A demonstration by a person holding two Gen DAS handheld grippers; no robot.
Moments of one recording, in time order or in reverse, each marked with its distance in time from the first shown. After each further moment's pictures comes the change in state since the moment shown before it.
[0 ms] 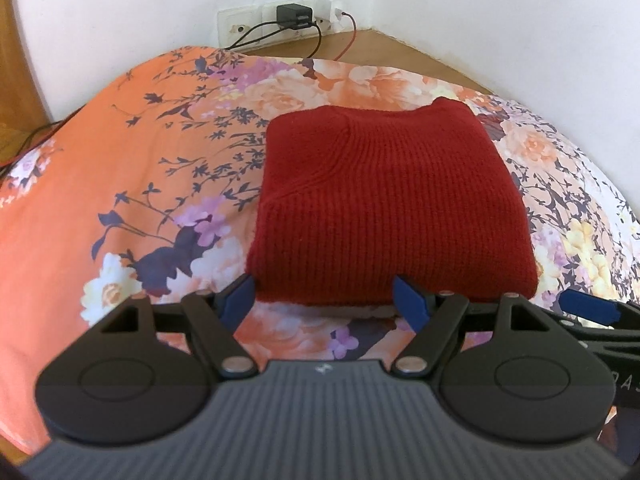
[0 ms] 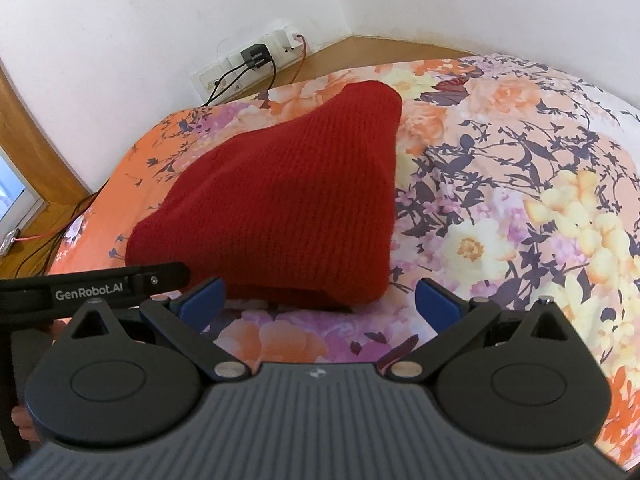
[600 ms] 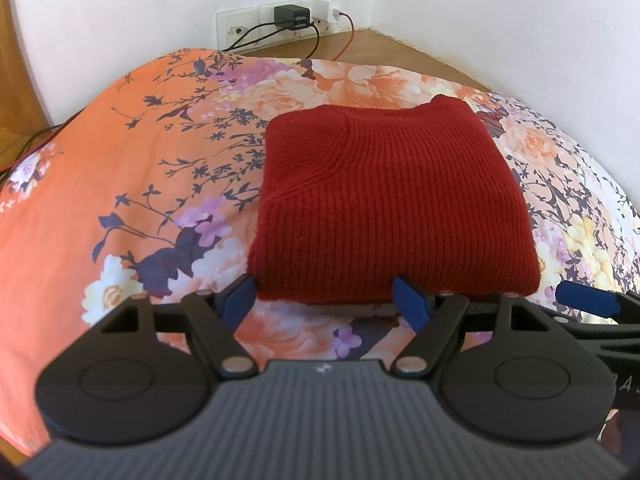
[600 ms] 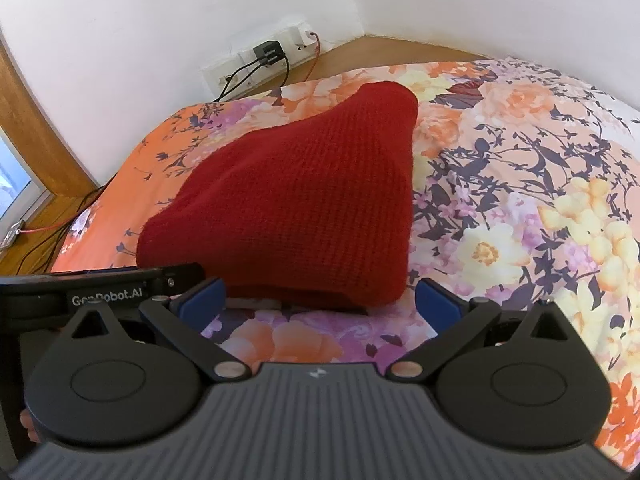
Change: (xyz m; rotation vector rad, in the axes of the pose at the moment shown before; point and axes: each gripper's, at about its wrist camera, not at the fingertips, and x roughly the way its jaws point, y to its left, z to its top) left arm 0.000 -0.001 -0.002 0.012 -0.003 0.004; right arm 0.002 0.009 0.002 -0.028 0.003 0.018
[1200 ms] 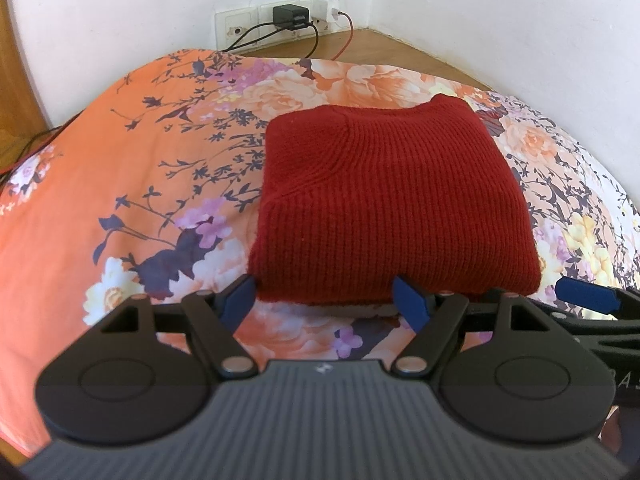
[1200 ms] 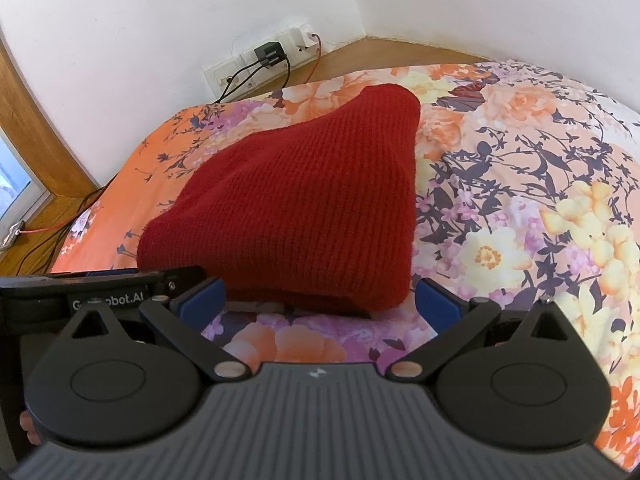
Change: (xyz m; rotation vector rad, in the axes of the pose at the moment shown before) left arm -0.001 0.000 0.000 0.004 0.000 0.001; right arm 0.001 0.001 0.002 -0.002 -0.002 0.003
